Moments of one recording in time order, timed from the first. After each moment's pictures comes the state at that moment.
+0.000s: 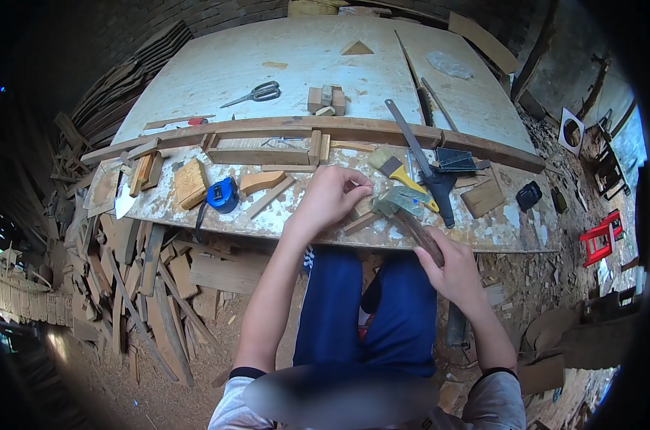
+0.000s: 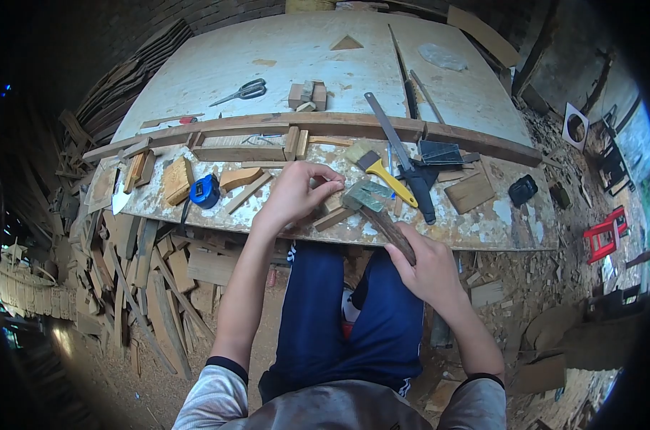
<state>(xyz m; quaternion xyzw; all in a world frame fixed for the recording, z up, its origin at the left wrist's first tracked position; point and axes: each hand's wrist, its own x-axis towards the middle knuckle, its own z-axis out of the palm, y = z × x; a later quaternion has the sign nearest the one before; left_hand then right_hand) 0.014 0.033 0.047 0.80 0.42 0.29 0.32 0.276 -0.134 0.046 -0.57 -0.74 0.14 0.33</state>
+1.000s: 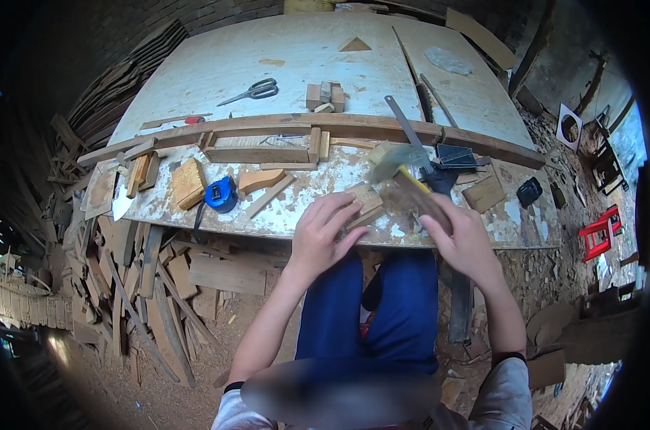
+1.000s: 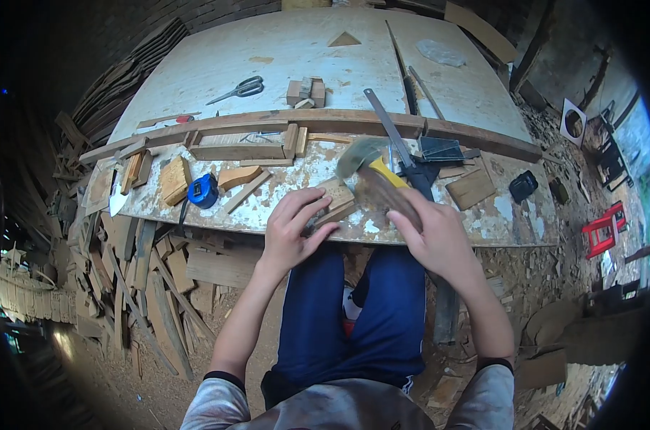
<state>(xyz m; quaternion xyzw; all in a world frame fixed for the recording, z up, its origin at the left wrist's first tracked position) -0.006 -0.030 -0.002 0.82 0.32 0.47 0.05 0.274 -0.097 0.085 -0.56 -0.73 0.14 0.37</state>
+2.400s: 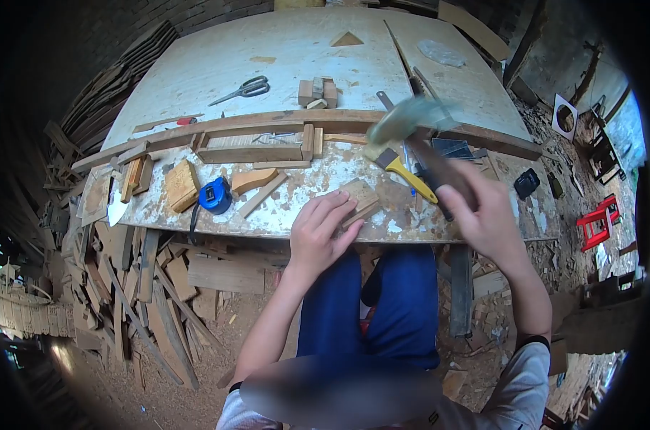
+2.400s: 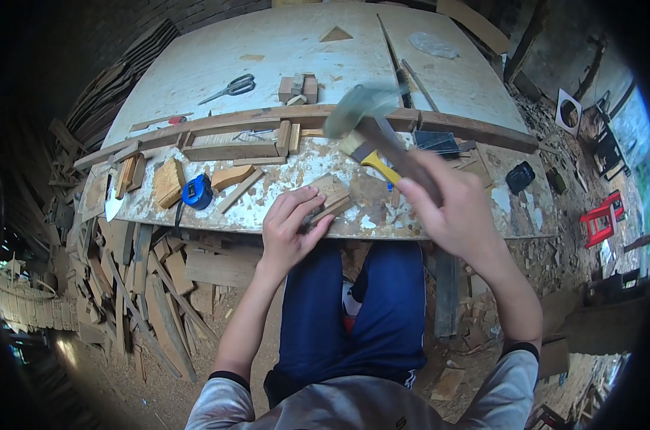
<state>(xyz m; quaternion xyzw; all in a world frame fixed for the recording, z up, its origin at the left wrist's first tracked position) 0.000 -0.033 -0.014 0.80 0.34 0.49 0.03 0.282 -0.091 0.138 -0.56 -0.76 0.10 0.33</state>
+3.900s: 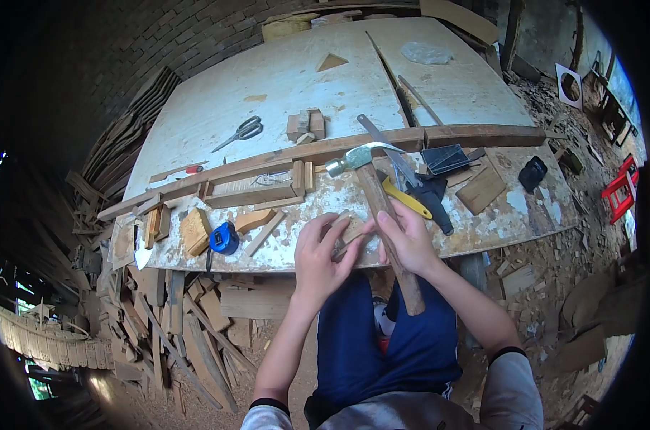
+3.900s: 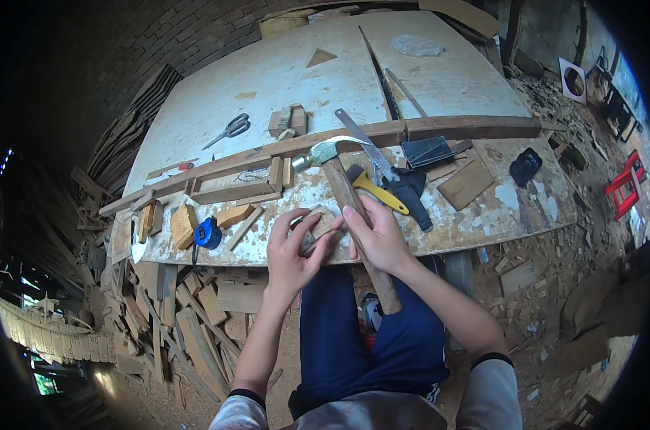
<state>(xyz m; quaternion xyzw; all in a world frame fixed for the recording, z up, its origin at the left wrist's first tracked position) 0.022 -0.032 0.018 0.82 0.39 0.42 0.04 0.234 -0.048 0.006 -0.38 -0.49 0.57 0.54</state>
